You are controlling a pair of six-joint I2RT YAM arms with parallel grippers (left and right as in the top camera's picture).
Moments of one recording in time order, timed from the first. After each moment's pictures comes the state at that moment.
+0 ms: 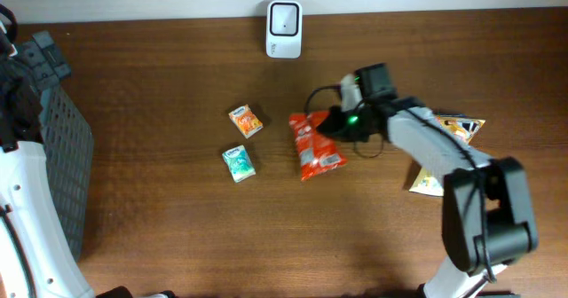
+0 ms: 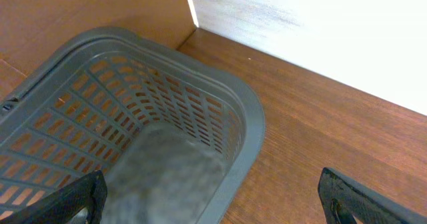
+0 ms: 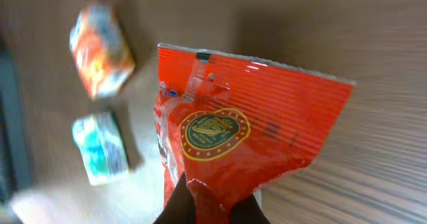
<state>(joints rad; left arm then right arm) 0.32 1.53 1.89 -0.99 -0.29 -0.07 0.22 1.86 1.22 -0.48 -0.51 0.41</state>
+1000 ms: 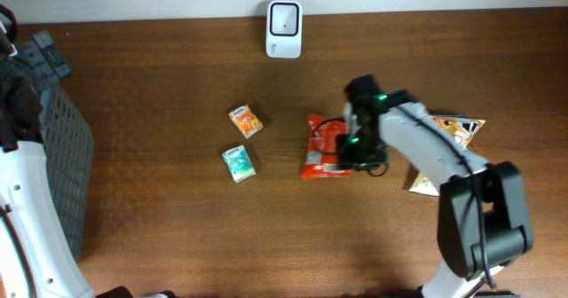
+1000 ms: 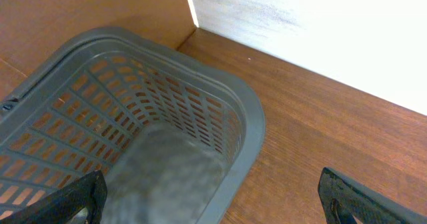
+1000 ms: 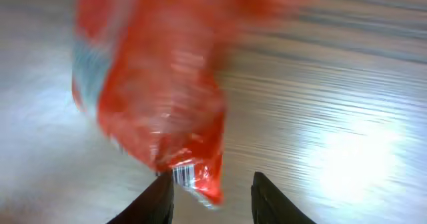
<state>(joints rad) 0.32 1.53 1.89 -0.99 -0.29 -0.07 0.34 1.86 1.30 -0.99 -0.21 0.26</state>
